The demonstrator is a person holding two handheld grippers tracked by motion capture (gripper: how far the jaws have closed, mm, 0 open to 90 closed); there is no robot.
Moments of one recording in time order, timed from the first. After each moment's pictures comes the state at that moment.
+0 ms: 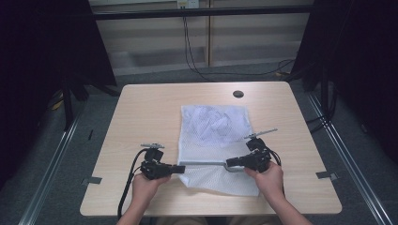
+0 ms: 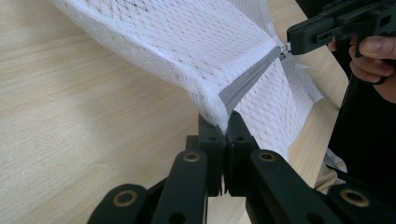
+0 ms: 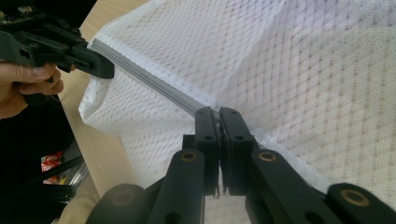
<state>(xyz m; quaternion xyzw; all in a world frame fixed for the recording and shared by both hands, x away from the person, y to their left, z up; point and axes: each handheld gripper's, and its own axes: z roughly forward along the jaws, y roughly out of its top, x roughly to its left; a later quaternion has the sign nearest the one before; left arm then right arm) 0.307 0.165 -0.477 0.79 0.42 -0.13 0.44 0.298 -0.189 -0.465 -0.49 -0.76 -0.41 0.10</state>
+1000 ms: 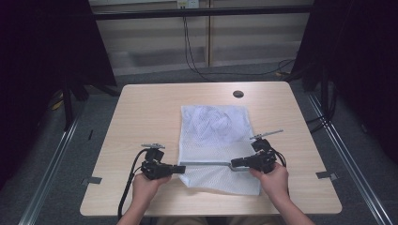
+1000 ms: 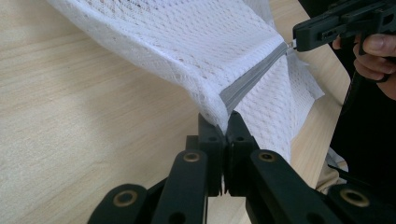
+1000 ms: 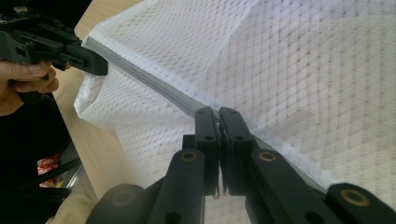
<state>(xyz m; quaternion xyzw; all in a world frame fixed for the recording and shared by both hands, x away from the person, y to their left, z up) 0.308 0.163 -0.477 0.79 0.41 -0.13 0.43 0.293 -0.203 -0.466 -0.50 -0.76 -0.41 0.09</state>
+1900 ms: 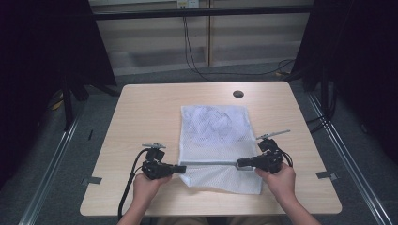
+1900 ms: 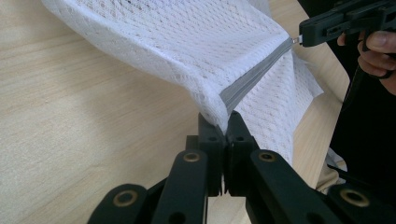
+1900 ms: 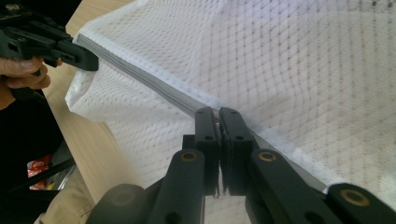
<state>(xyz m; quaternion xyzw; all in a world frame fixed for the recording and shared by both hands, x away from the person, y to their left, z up) 0.309 0.163 -0.478 0.79 0.42 -0.13 0.44 0.289 -0.220 -0.463 -0.51 -0.76 -0.40 0.07</state>
